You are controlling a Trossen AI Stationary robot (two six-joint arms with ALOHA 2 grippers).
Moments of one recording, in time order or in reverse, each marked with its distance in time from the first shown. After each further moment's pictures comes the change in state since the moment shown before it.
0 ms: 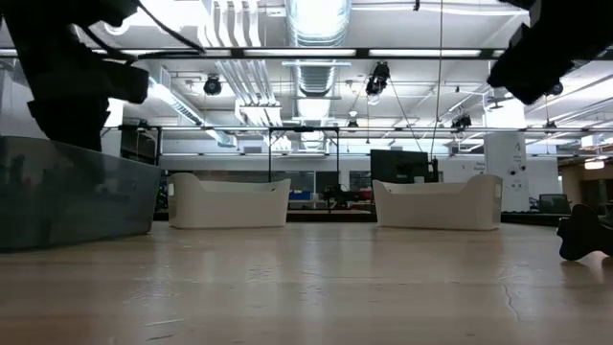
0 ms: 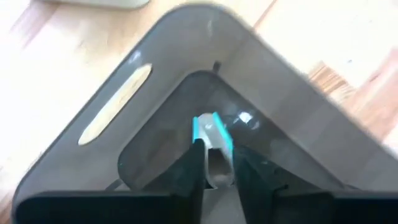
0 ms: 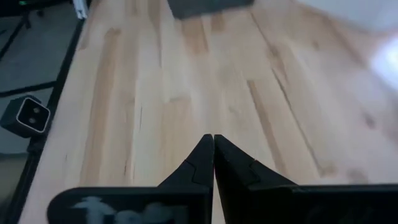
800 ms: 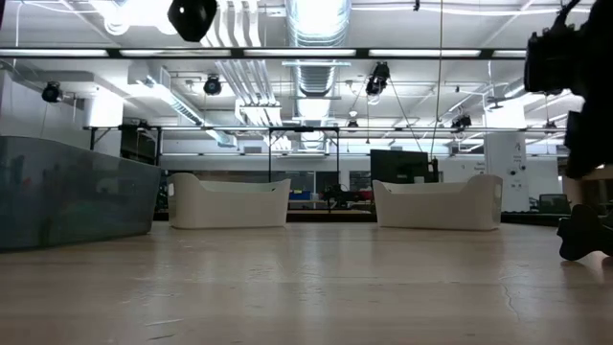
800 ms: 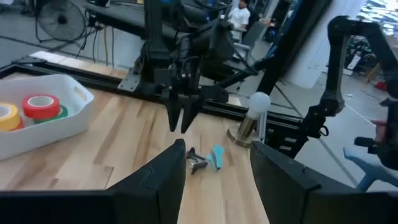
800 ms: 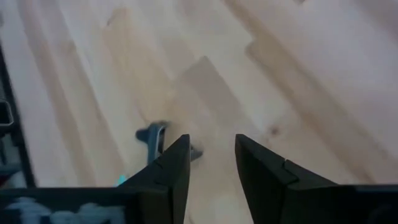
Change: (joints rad) left arm -0.031 -0.003 0.060 1.133 0.041 0.637; right arm 0.030 0.000 -0.088 -0.211 -0.145 0.615
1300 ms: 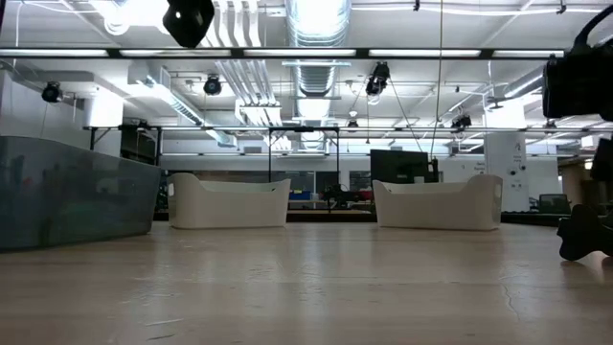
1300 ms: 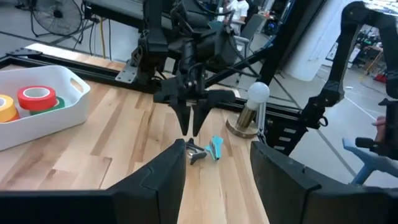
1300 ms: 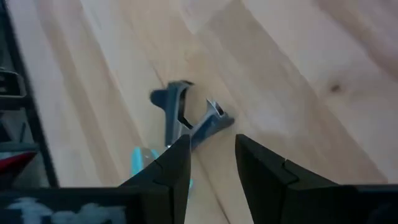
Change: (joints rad) left arm -0.016 0.002 -0.022 0.001 0.000 0.001; right arm 0.071 0.133 -0.061 0.222 -0.068 0.092
